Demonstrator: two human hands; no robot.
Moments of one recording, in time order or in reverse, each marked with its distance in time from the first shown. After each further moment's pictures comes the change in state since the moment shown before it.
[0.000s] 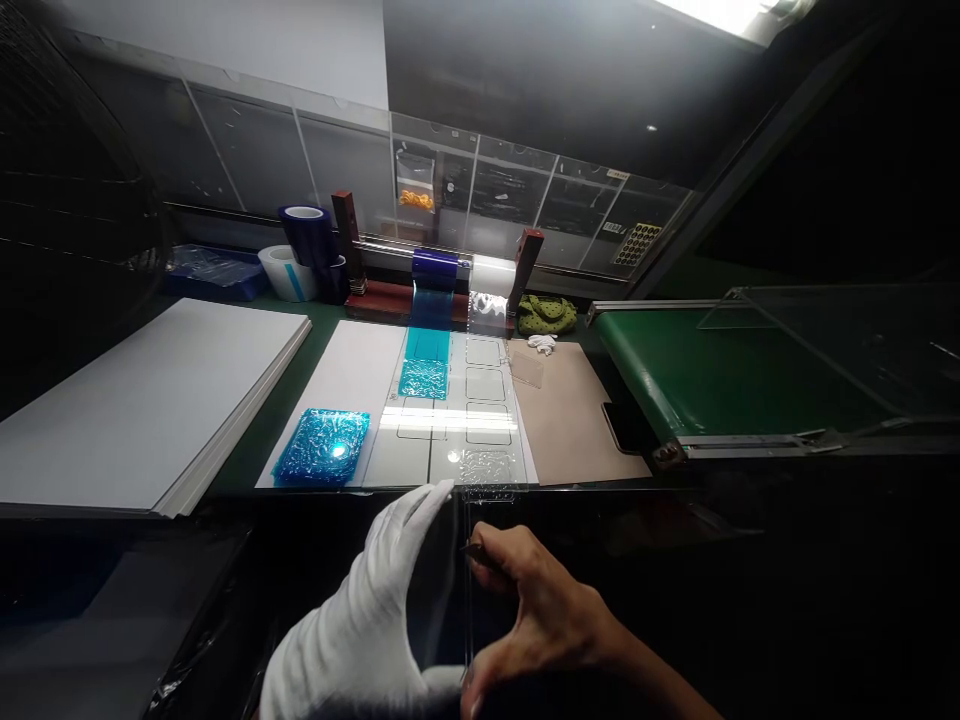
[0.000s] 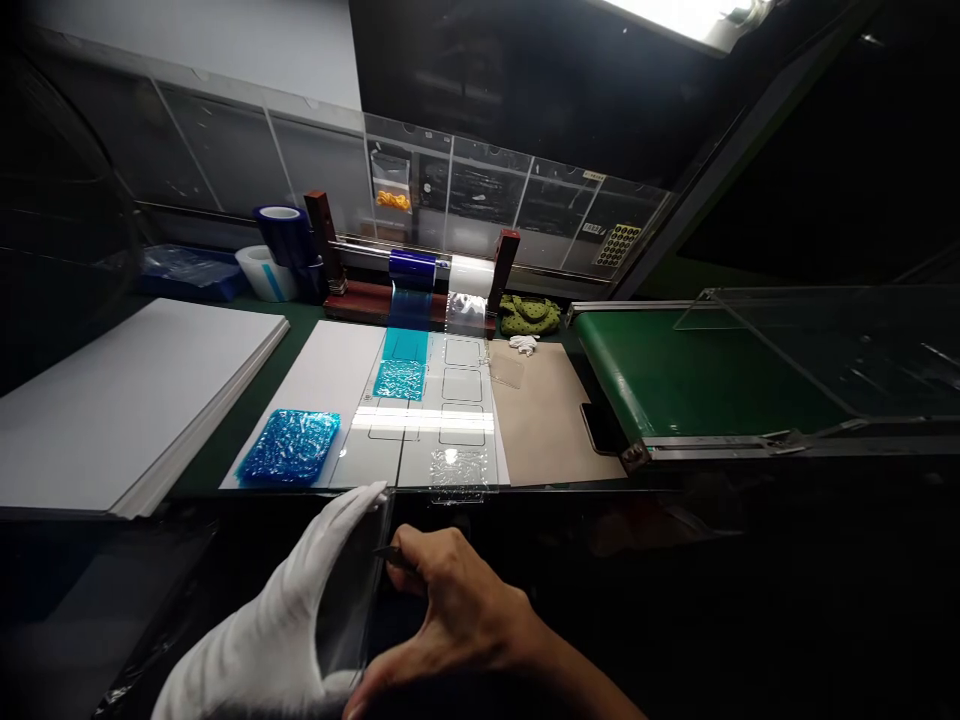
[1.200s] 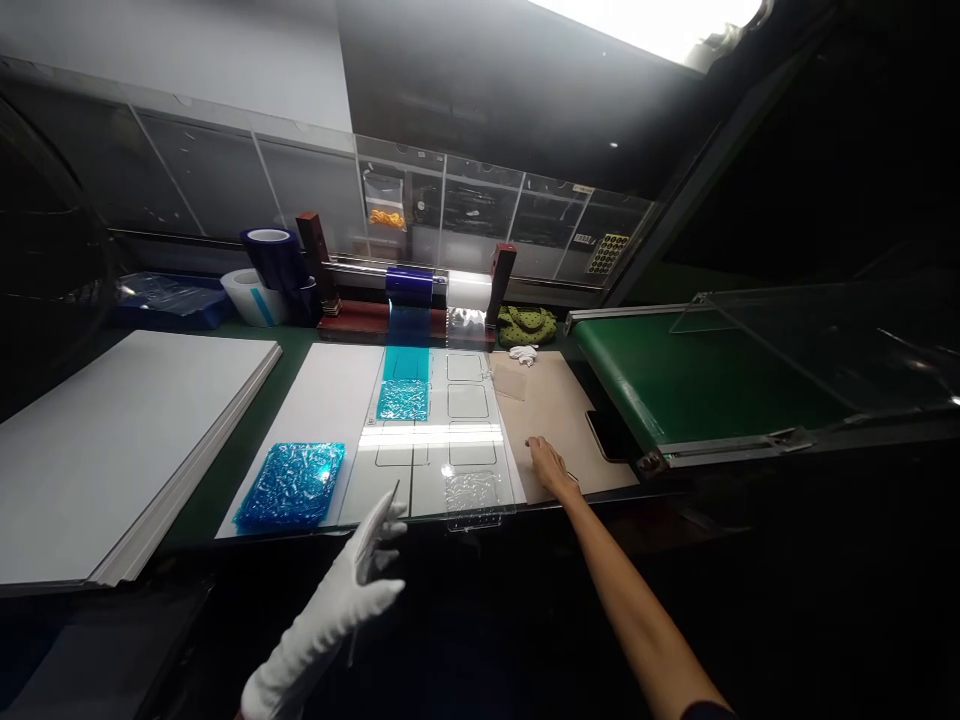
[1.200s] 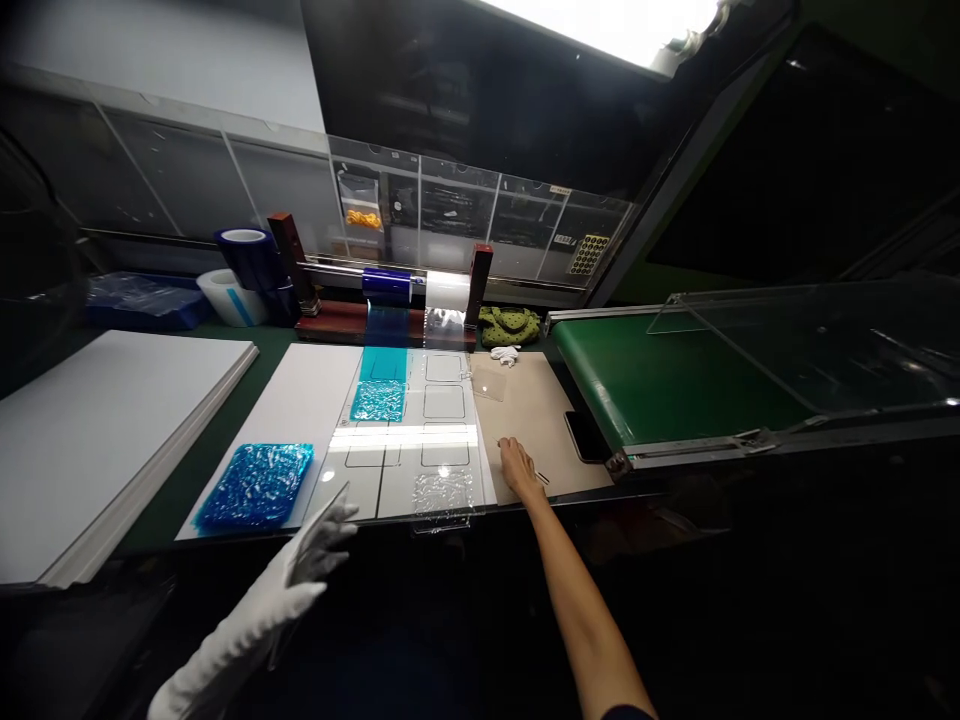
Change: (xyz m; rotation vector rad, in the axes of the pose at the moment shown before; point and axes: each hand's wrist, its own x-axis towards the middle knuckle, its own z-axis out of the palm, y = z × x) left_hand 0.030 -0.052 0.017 -0.709 -0.047 -0.397; right_hand 0.063 0.215 -0.098 -0.653 0.363 0.576
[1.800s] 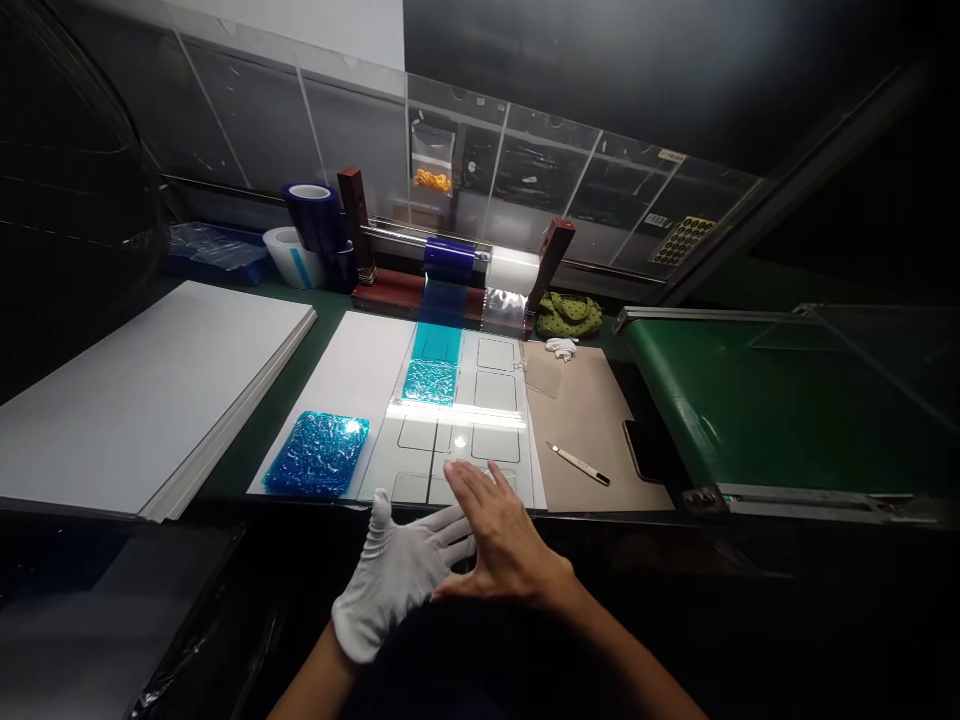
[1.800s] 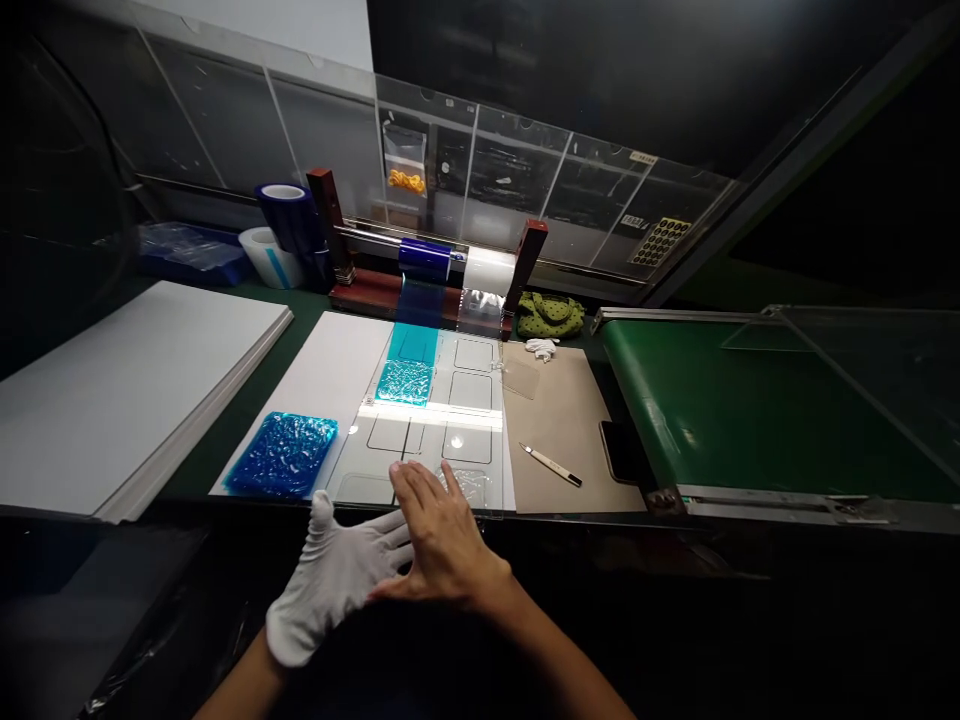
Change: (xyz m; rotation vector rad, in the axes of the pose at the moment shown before) left_hand 0.053 -0.030 0.026 -1.520 -0.421 -0.209; right_hand -0.079 -0.142 -0.031 0.155 -0.106 -0.869
